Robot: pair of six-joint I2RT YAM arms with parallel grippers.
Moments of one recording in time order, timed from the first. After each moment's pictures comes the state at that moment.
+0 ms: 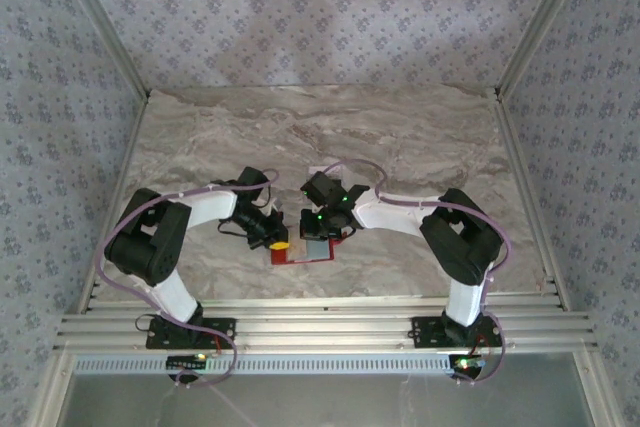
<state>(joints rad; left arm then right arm) -0.45 1.69 0.84 -0.57 0.62 -0.59 0.88 1.81 1.12 -0.39 -0.26 0.83</state>
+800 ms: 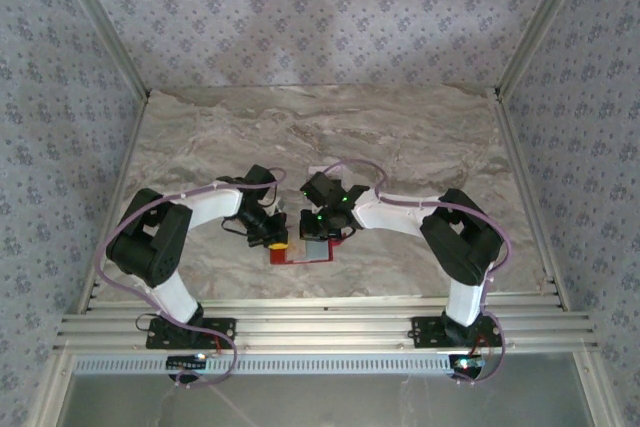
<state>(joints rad) -0.50 1.69 0.89 -0.67 0.48 -0.54 0.88 1.81 1.12 -0.39 -0.26 0.83</state>
